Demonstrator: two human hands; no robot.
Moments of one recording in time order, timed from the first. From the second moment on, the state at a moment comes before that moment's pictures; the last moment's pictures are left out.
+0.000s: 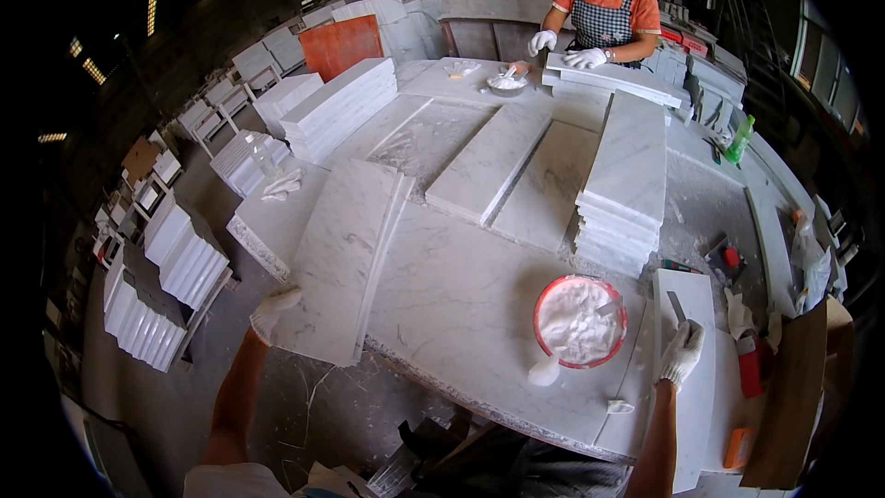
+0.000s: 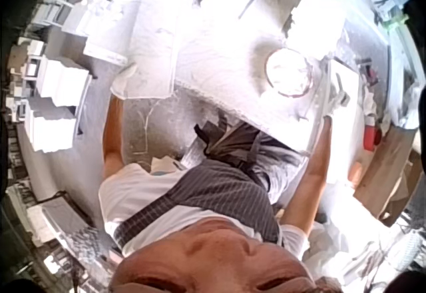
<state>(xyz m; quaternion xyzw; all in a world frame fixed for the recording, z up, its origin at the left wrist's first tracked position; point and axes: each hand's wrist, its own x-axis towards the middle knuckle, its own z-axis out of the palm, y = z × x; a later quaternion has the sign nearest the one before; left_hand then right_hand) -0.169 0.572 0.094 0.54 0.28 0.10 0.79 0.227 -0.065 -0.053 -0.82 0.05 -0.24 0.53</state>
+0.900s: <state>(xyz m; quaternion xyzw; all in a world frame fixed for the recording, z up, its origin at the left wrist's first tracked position) -0.058 0.413 0.215 0.95 0.13 0.24 0.13 0.125 -0.137 -0.016 -0.69 0.02 -0.06 0.72</state>
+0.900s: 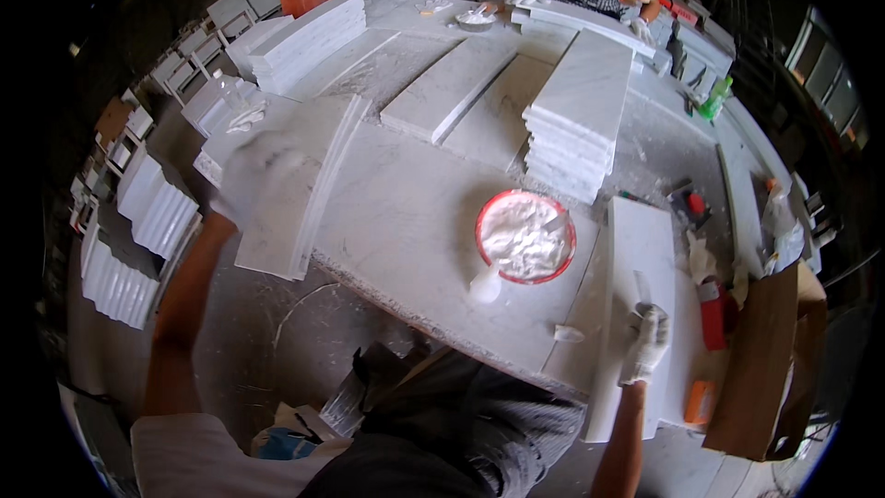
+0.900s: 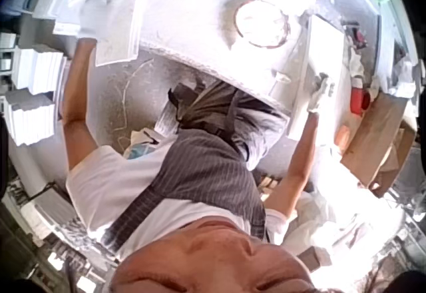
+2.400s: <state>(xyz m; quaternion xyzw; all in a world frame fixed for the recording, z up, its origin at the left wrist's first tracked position) -0.039 -0.012 0.002 0.75 -0.50 -0.01 0.44 -0.189 -0.281 -0.048 -0.58 0.39 -0.06 0.71</state>
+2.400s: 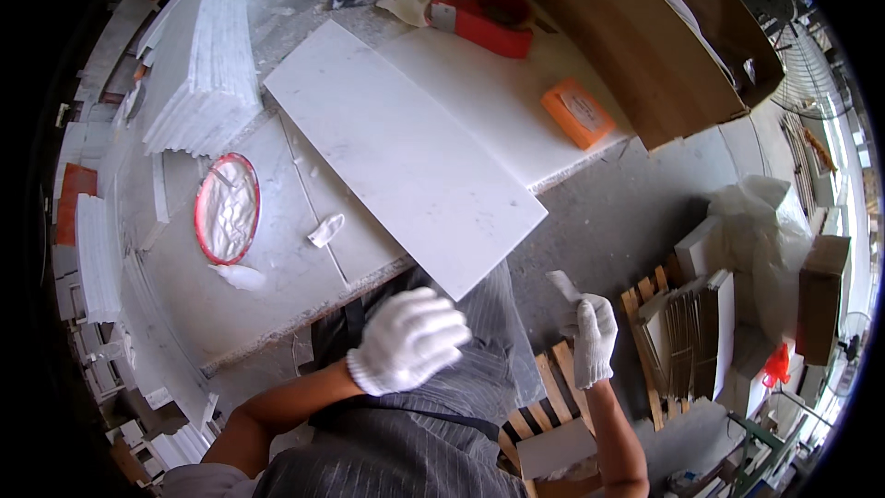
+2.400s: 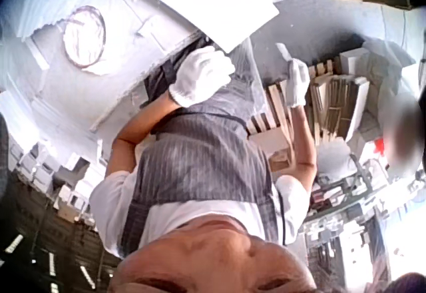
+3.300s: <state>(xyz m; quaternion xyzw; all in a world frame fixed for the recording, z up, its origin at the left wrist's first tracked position) -0.032 -0.025 -0.026 0.50 0.14 -0.46 0.71 -0.068 -0.233 -0.056 -0.51 0.32 -0.22 0.77</state>
